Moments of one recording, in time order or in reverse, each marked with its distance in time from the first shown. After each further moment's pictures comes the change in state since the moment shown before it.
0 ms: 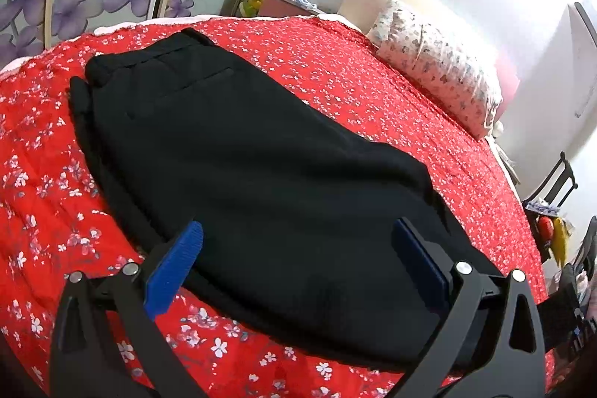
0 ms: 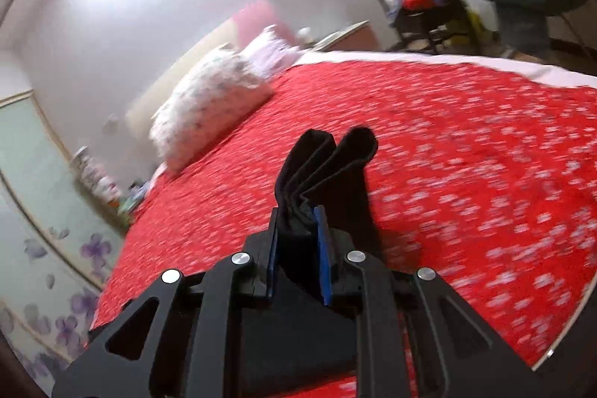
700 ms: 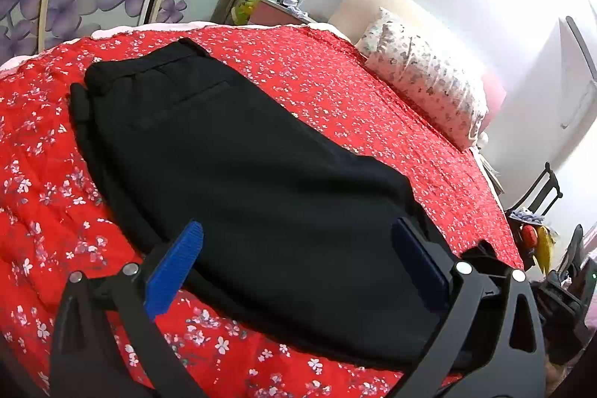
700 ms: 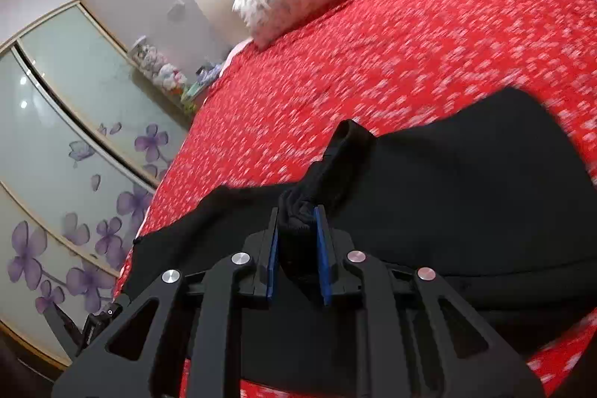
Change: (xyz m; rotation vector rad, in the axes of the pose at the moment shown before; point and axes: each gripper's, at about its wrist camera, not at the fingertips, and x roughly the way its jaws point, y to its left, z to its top) left arm -0.015 0.006 0.007 -0.019 -0.029 -0.066; right arm 0.093 0.195 -0.140 -0.117 0.401 0.238
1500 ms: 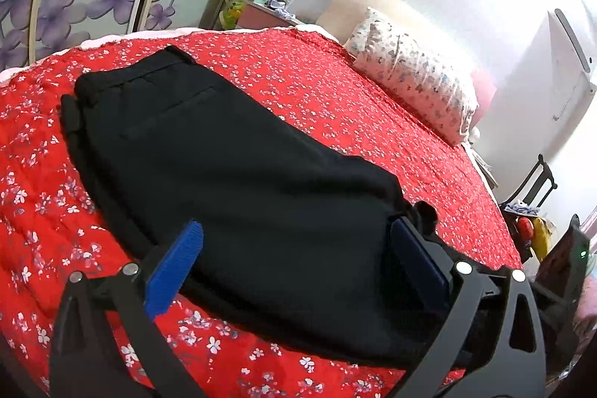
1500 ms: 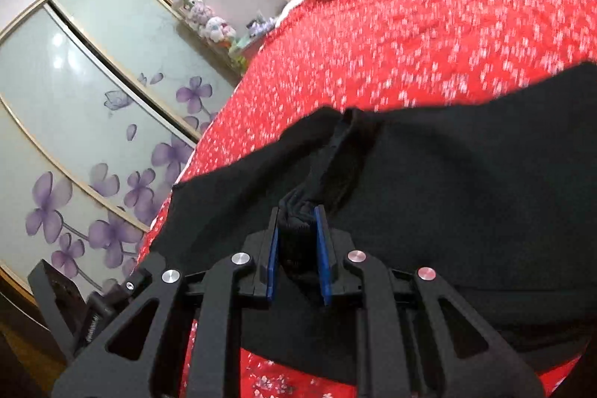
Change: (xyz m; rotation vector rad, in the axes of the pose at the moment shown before) left arm -0.003 -0.006 0.001 0.036 -0.004 -0.029; right arm 0.062 0.074 -0.058 -0.076 0.131 0.122
